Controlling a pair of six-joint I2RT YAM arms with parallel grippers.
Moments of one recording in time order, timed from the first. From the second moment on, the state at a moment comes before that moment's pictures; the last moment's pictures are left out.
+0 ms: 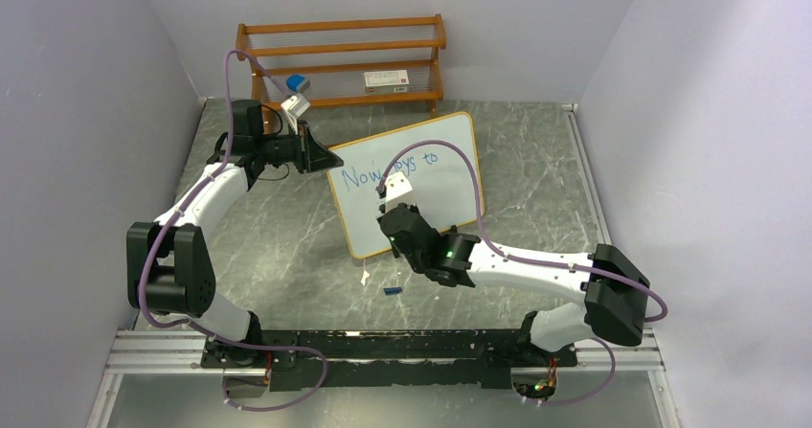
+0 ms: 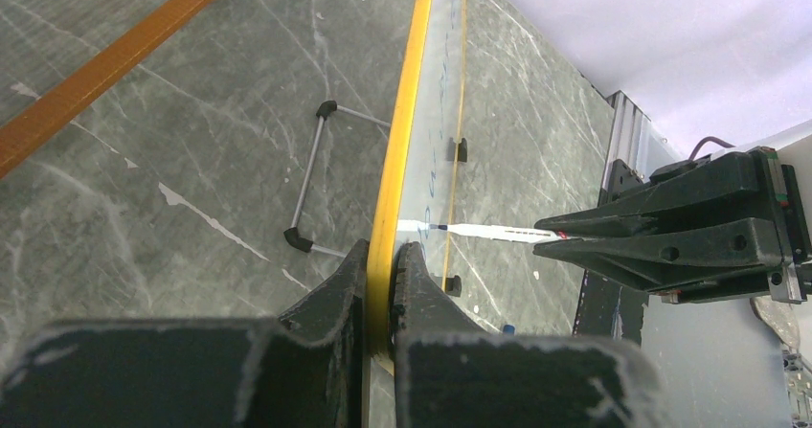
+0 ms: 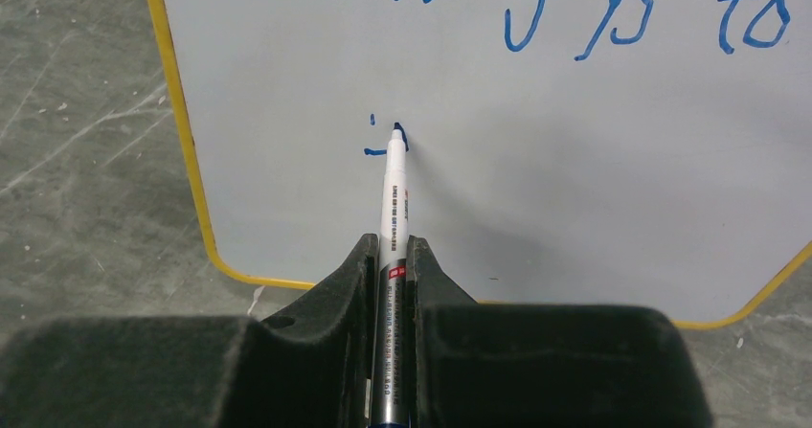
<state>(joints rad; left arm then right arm) -0.10 1.54 1.10 -0.08 1.07 -0.07 1.14 1.39 0.90 -0.05 0.67 0.23</state>
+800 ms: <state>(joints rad) -0.10 1.54 1.10 -0.08 1.07 -0.07 1.14 1.39 0.90 -0.04 0.65 0.22</state>
